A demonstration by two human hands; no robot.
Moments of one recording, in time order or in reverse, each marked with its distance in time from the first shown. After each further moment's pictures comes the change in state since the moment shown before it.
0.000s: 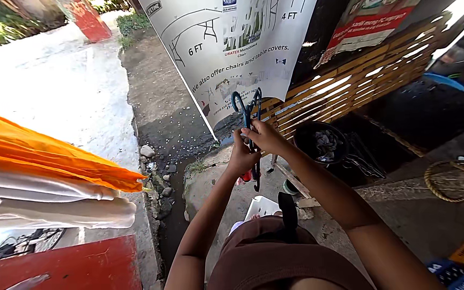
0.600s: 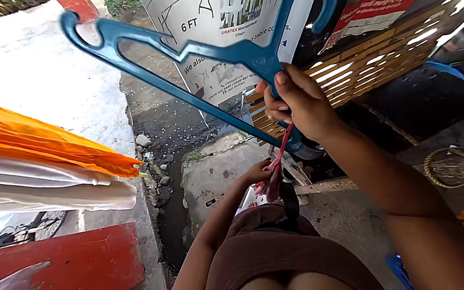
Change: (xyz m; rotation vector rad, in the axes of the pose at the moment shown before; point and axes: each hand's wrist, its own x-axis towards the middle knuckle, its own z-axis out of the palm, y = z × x) left_hand -0.017 -0.132 0.052 0.140 -0.583 -0.238; right_hand -0.061 -0.074 -0.040 0.419 0.092 -0.578
